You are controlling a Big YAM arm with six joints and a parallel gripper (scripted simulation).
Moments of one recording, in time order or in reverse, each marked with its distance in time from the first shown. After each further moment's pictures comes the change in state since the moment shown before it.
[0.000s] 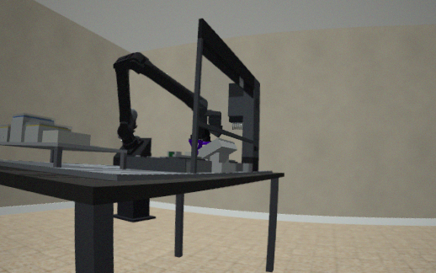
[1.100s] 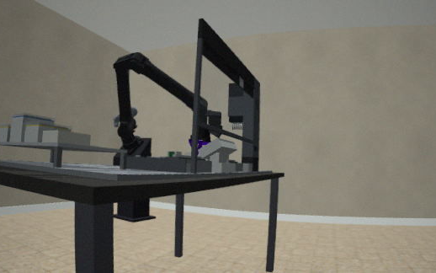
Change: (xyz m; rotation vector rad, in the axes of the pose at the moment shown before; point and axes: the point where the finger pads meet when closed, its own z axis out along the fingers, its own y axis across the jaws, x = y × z) arm 0.000 0.000 0.002 0.000 -0.001 0.001
